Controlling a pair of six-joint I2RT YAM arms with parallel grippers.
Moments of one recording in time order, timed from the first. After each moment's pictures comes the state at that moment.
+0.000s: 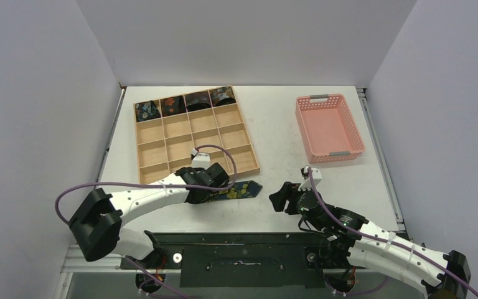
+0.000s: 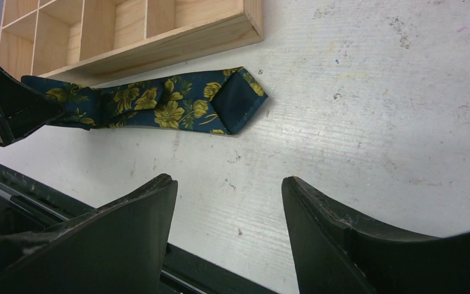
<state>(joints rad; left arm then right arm) -0.90 1.37 0.86 -0.86 -0.63 -0.82 0.97 0.61 0.35 -0.29 0.37 0.77</state>
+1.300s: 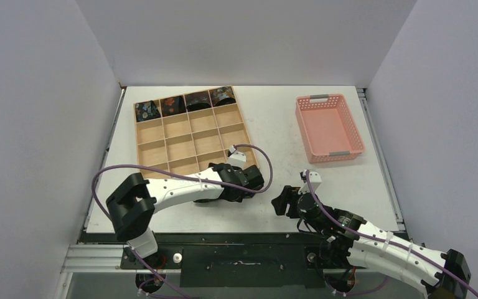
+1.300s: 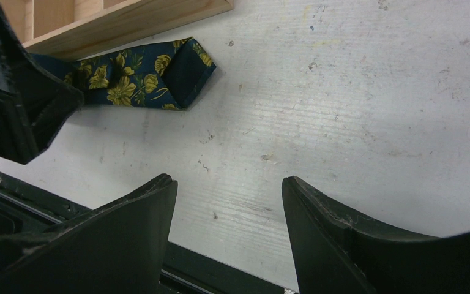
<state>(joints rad) -1.10 1.67 1.20 -0.96 -0.68 -0.83 0.97 0.61 0.32 -0.34 0.37 0.80</state>
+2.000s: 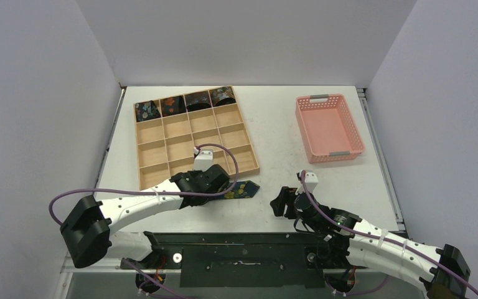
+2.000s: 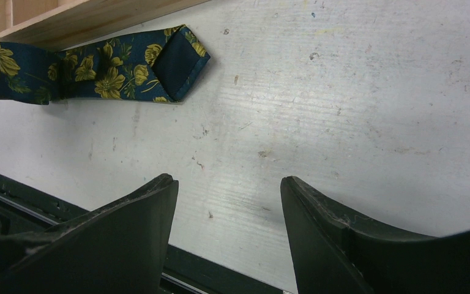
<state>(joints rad) -0.96 1.29 0.82 -0.69 -0.63 -0.83 0.97 0.67 0.30 -0.30 0.36 0.80</state>
